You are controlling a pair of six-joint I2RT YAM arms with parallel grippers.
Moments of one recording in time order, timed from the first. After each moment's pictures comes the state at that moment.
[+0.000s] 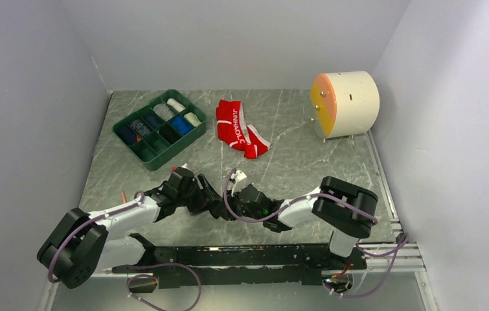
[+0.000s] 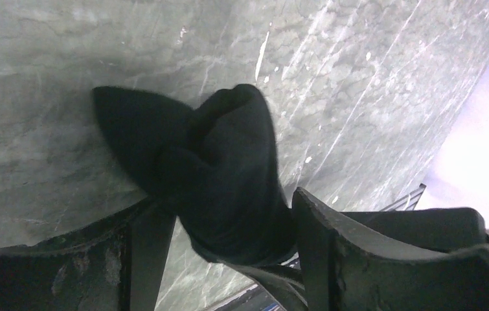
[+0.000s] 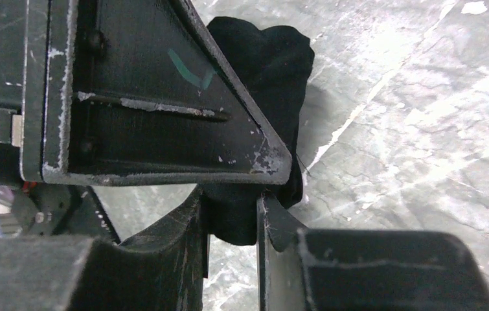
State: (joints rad) left arm -0.61 1.18 0.39 -0.04 0.17 -1.10; right arm 1.14 1.70 0.56 0.68 0.06 0.59
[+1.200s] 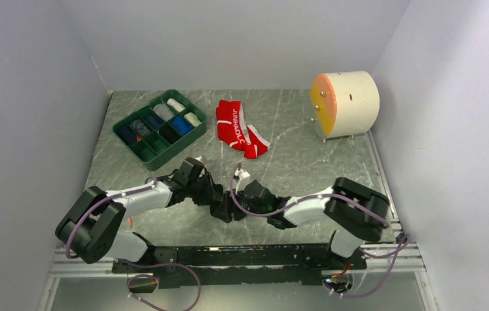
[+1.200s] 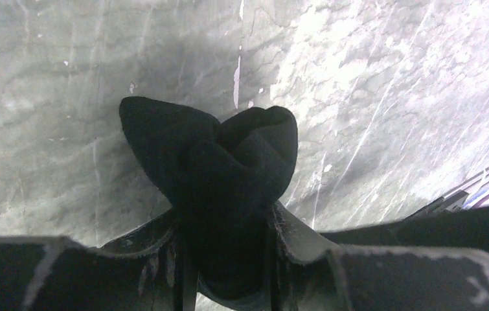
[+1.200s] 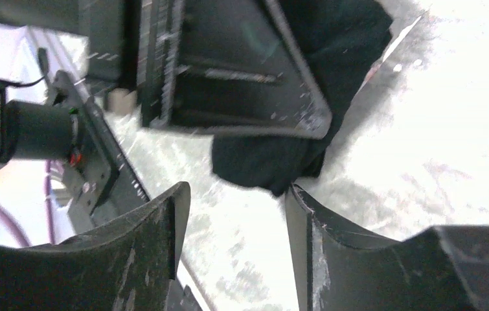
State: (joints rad) left arm -0.61 1.40 0.54 -0.10 0.20 -0.86; right arm 1.09 1.65 0.55 0.62 -0.09 0.69
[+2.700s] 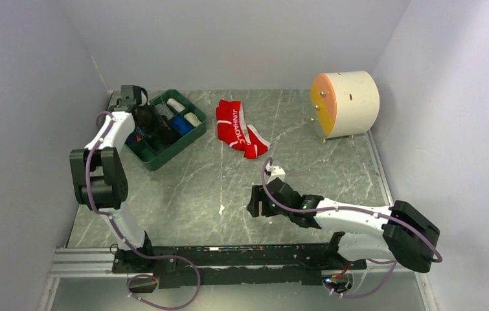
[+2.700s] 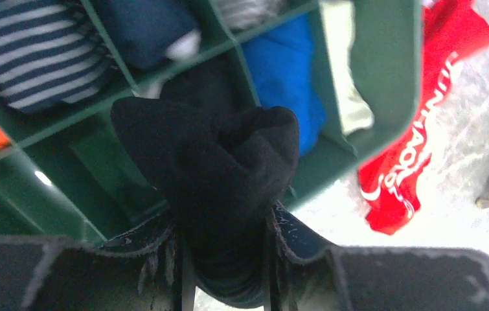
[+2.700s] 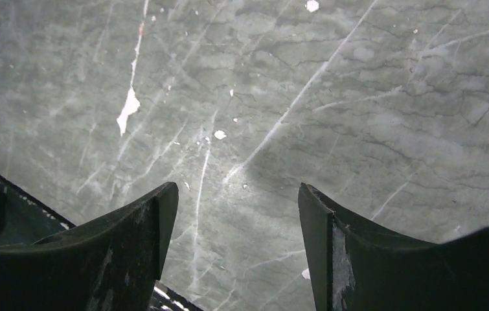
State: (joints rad) left arm 0.04 1.78 1.42 -0.57 0.23 -0.52; right arm 0.98 1.18 0.46 -0.02 0.18 0.74
